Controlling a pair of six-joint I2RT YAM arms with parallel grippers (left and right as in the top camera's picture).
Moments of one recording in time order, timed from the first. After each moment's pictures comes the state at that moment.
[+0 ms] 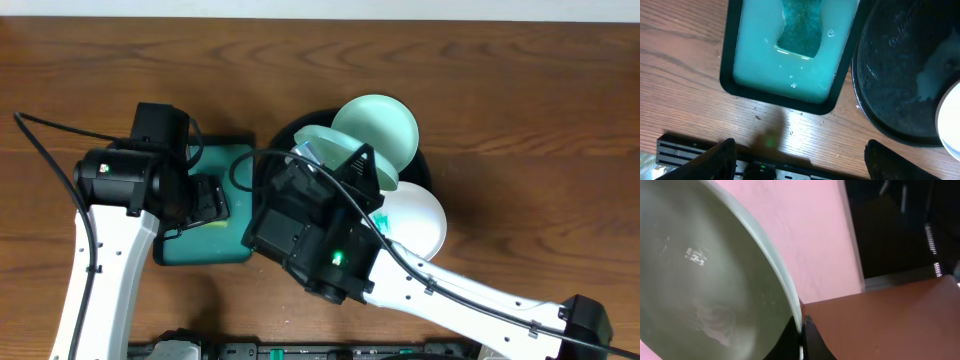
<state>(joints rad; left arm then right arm) -0.10 1.29 1.34 -1.47 -0.01 -0.39 1.16 1.61 1.42 -1.01 1.40 0.01</state>
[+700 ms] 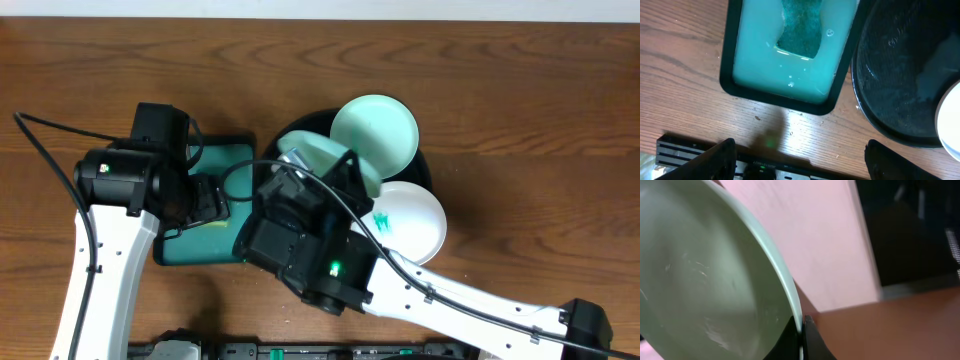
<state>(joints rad) -0.10 1.29 1.34 -1.47 -0.01 -0.39 1.20 1.60 1.43 -0.93 1.30 -0.01</state>
